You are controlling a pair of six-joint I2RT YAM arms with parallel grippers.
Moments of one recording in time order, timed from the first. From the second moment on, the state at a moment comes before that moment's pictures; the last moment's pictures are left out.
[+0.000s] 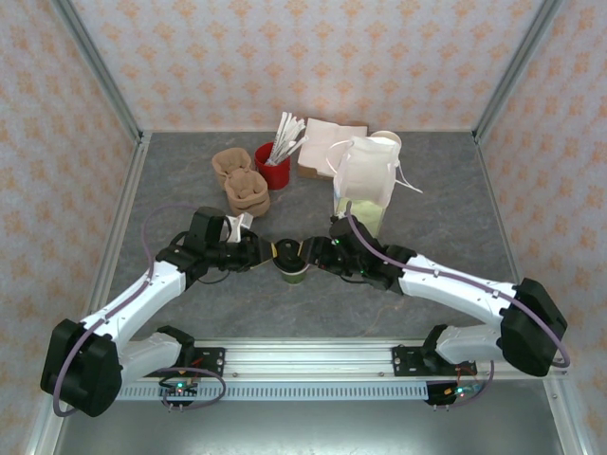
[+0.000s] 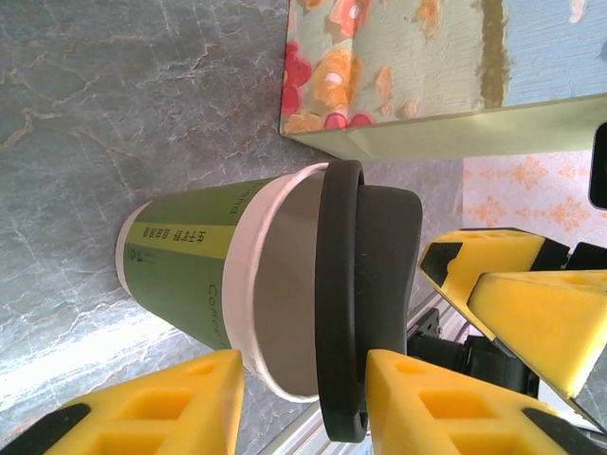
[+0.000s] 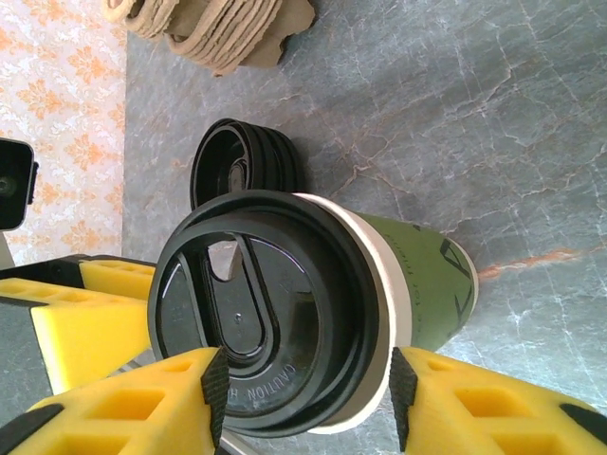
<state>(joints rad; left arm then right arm) -0.33 1.09 0.62 -0.32 0.66 -0.75 0.89 1.26 0.80 -0.22 -0.08 1.07</state>
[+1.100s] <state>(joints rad) -0.37 1.19 0.60 -0.23 0.66 -0.78 0.89 1.30 0.83 -0.23 -0.08 1.06</state>
